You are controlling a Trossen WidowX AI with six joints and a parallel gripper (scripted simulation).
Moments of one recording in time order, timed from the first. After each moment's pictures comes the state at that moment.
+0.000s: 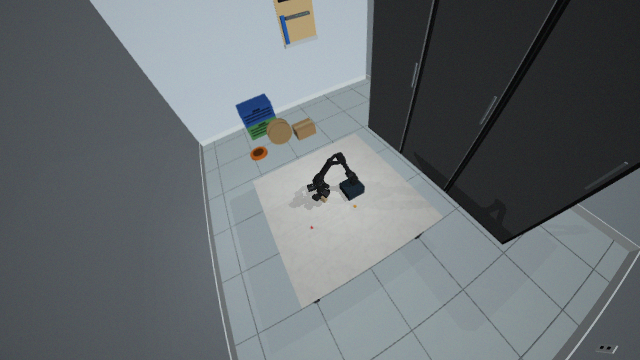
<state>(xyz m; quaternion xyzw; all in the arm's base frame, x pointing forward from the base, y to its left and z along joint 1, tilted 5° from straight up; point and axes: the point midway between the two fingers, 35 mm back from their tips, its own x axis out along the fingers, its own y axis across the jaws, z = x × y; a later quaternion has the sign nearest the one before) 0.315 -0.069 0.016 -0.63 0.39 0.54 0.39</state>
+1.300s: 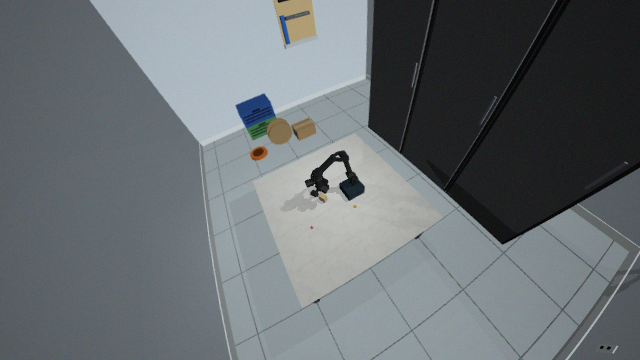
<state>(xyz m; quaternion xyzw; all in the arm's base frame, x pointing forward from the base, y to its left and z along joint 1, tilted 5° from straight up) 0.310 -0.065 0.085 -0.63 0.39 0.55 0.39</state>
